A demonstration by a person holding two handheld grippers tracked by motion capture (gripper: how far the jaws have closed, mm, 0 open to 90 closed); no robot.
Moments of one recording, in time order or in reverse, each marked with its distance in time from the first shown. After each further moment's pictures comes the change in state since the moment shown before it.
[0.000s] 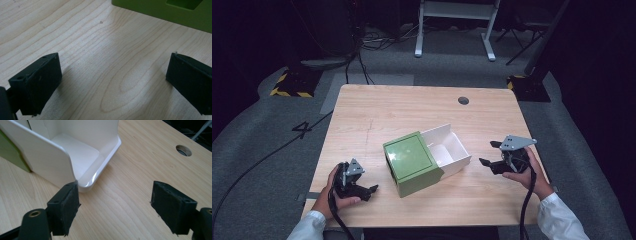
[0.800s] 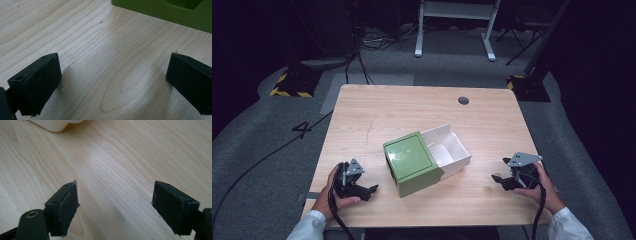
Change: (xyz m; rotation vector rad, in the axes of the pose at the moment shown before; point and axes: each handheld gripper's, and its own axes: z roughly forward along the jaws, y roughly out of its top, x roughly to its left) left arm 0.000 0.000 0.000 -0.002 -0.004 -0.001; right arm 0.003 -0.065 -0.009 0.151 -0.038 0.025
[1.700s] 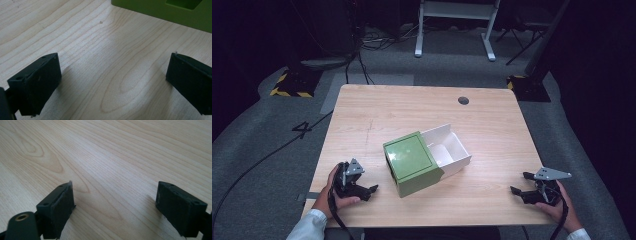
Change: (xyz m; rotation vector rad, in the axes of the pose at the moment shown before) left arm 0.000 0.000 0.000 0.000 -0.003 0.000; right arm -0.016 -0.086 -0.021 -0.071 0.003 0.230
